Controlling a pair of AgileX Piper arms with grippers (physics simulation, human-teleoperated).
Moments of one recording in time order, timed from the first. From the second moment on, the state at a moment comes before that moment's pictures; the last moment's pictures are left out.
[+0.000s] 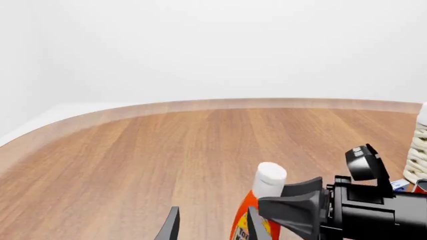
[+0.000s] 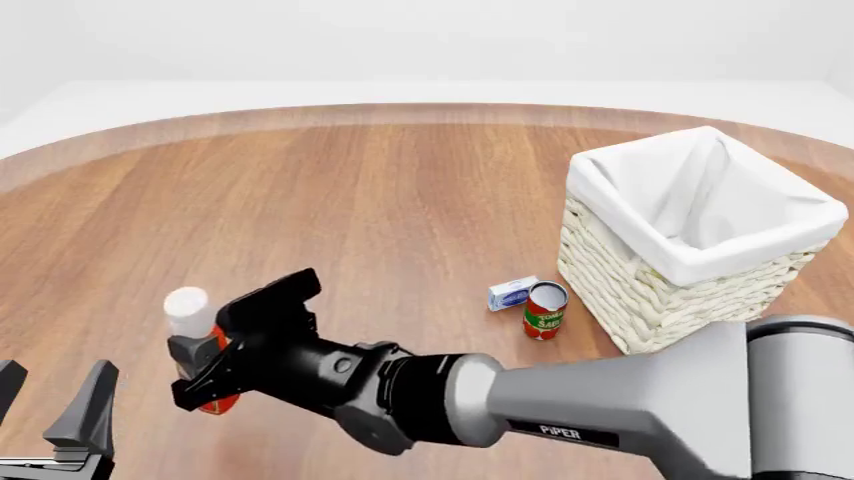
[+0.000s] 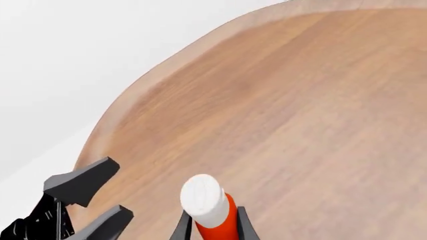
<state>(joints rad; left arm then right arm) 0.00 0.00 0.00 0.00 0.00 1.12 2.00 -1.28 -0.41 0.37</state>
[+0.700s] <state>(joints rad) 0.00 0.00 0.00 0.00 0.00 0.93 1.92 -1.32 -0.38 0.27</state>
